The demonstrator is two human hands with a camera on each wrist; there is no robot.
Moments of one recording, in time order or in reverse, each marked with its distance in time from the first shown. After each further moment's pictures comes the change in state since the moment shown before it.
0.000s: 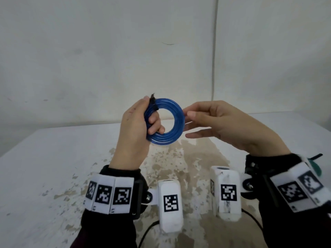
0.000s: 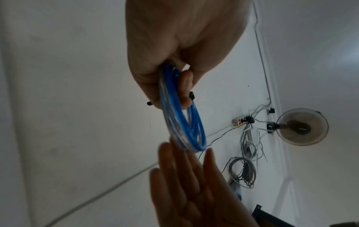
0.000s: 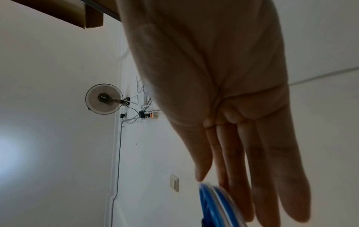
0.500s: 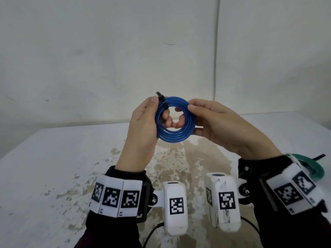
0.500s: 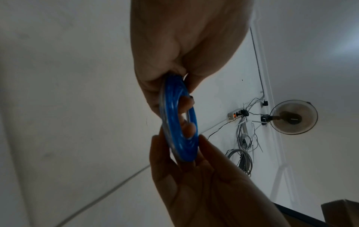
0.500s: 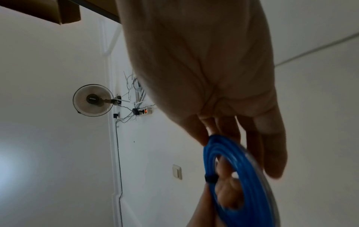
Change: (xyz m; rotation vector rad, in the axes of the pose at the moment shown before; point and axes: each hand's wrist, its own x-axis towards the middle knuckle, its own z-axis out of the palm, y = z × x) left_hand -0.005 -0.002 0.005 0.166 -0.076 0.105; right_hand 0.012 0.001 0.016 0.210 0.077 -0.028
